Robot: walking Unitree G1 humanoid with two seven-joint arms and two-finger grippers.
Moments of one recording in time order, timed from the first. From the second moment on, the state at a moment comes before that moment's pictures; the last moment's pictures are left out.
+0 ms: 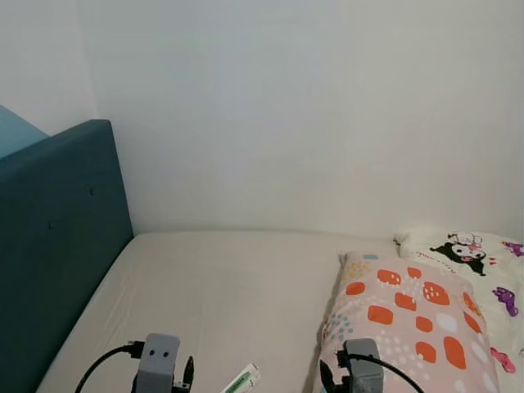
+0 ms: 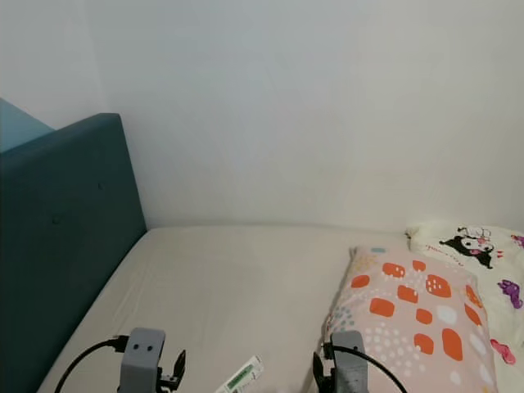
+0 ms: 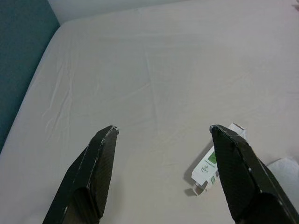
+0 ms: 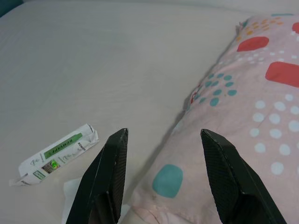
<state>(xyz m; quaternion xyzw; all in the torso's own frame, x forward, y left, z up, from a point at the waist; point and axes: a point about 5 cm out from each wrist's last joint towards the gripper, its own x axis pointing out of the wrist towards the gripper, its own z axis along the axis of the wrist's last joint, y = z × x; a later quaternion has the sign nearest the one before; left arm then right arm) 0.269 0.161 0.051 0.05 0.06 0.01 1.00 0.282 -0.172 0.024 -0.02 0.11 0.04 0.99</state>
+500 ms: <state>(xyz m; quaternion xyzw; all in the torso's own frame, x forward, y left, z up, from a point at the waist) 0.268 0.160 0.050 0.05 0.06 0.01 1.00 0.281 -0.171 0.023 -0.02 0.12 0.05 0.99</state>
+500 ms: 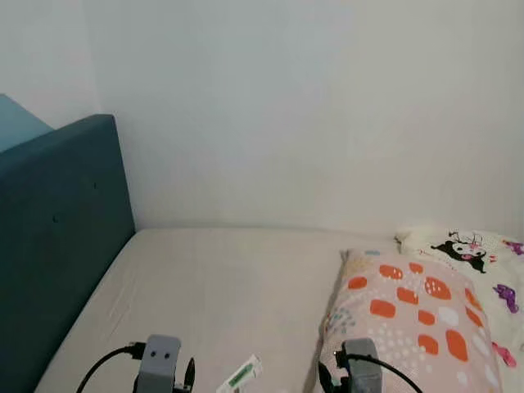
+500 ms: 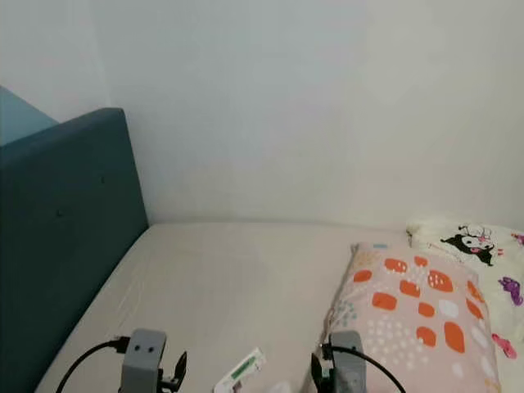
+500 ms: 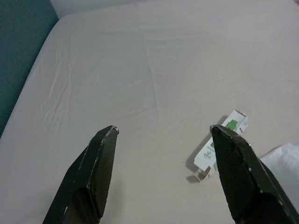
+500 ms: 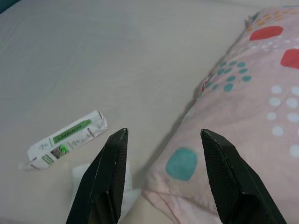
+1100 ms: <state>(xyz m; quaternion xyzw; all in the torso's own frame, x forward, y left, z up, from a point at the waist) 0.266 0.154 0.048 0.05 0.06 -0.02 1.00 0.279 -0.167 0.020 -0.01 0.13 0.06 0.99</state>
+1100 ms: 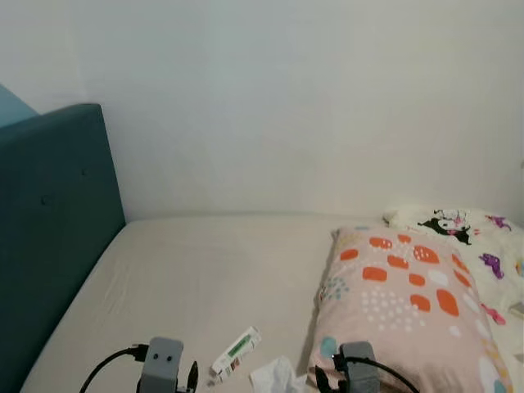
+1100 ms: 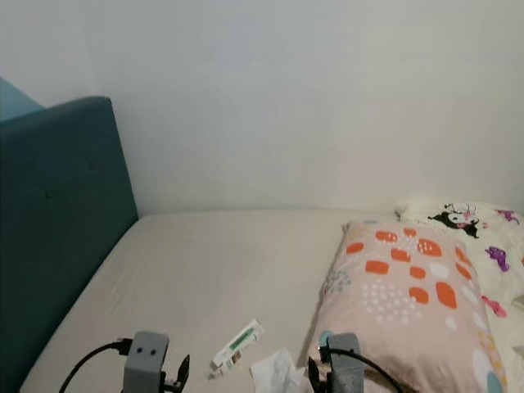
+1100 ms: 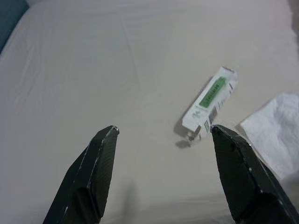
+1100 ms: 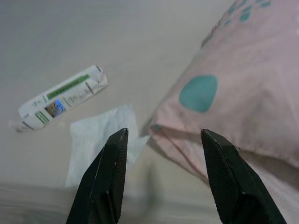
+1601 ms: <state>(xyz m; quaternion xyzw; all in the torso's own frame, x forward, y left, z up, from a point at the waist) 0.270 0.149 0.061 0.07 0.04 -0.09 0.99 0.283 -0.163 0.023 0.00 0.12 0.07 0.99</state>
